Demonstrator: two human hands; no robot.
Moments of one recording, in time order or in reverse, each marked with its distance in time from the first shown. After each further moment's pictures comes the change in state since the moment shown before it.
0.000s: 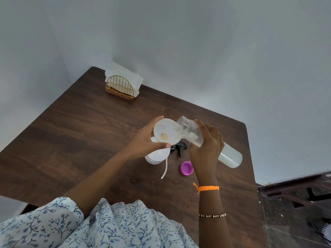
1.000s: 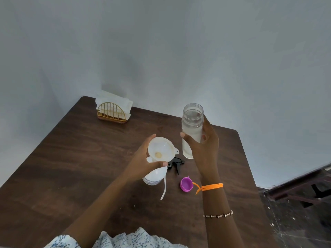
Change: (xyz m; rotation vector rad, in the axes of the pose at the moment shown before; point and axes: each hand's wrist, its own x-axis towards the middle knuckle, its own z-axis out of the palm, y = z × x) left_hand 0.002 0.008 0.003 -0.035 -0.046 -0.018; right_hand 0.044 -0.030 -0.027 0.635 -0.058 0.207
